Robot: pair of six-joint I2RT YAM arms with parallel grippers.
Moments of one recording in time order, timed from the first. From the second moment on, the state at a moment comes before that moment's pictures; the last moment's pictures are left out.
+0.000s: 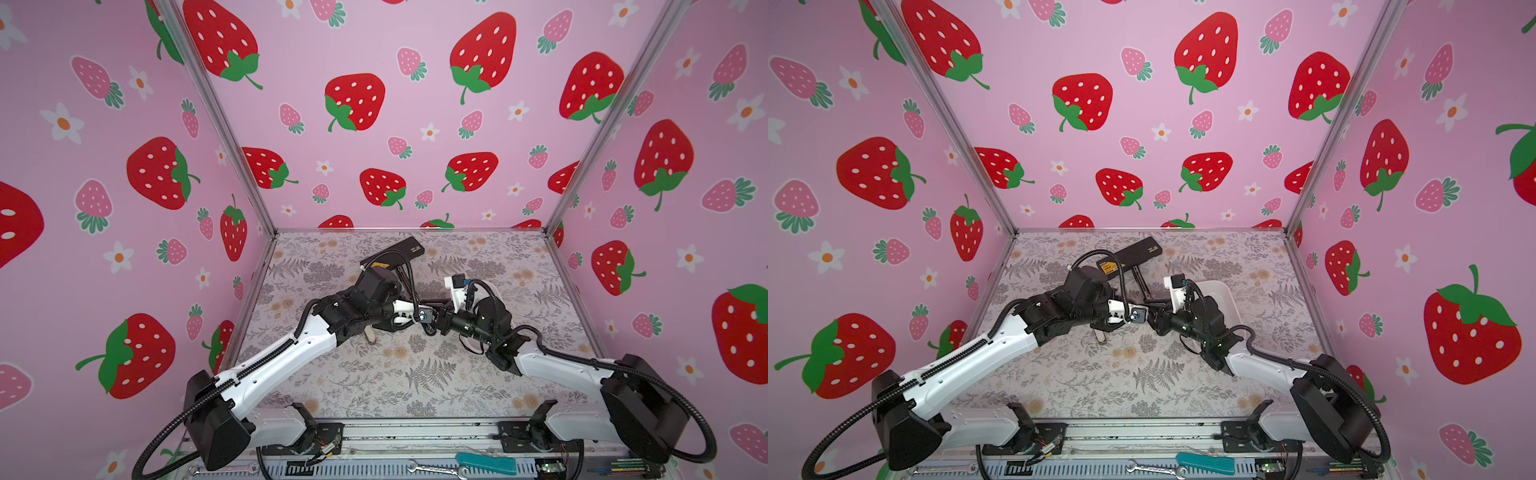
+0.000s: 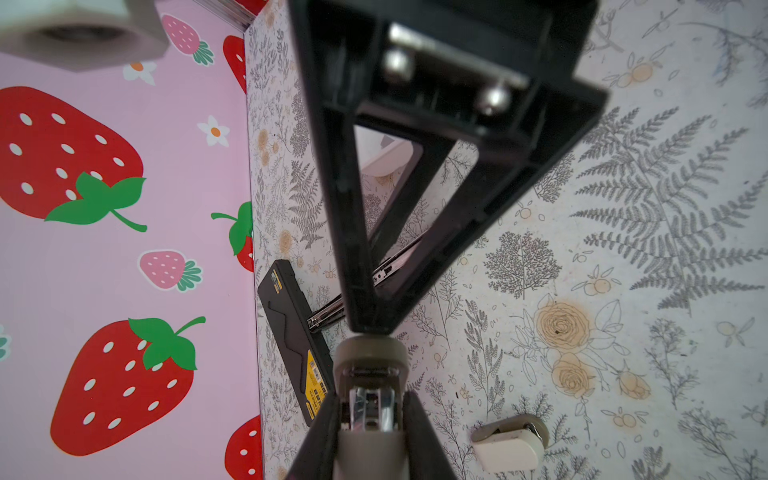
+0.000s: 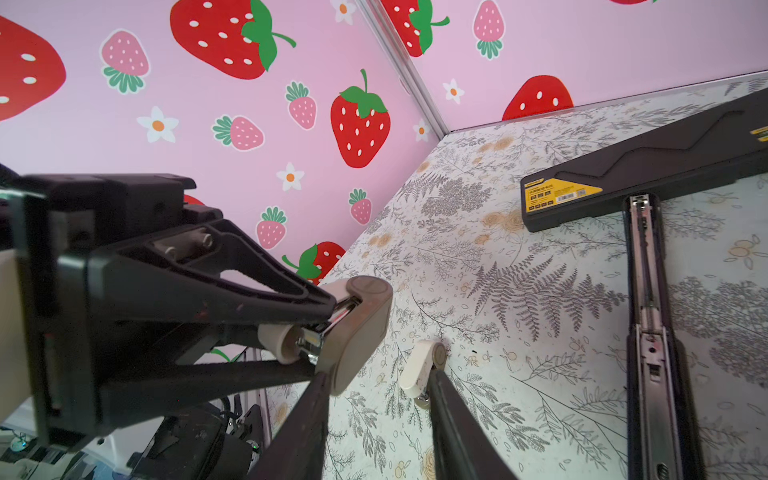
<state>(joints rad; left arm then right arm) -0.76 1.28 1.16 -0.61 0.02 1.10 0.81 1.31 0.54 0.69 -0.37 0.60</state>
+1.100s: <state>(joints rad) -0.77 1.28 1.14 -0.61 0.02 1.10 0.83 1.37 0.57 0.69 -0.37 0.58</state>
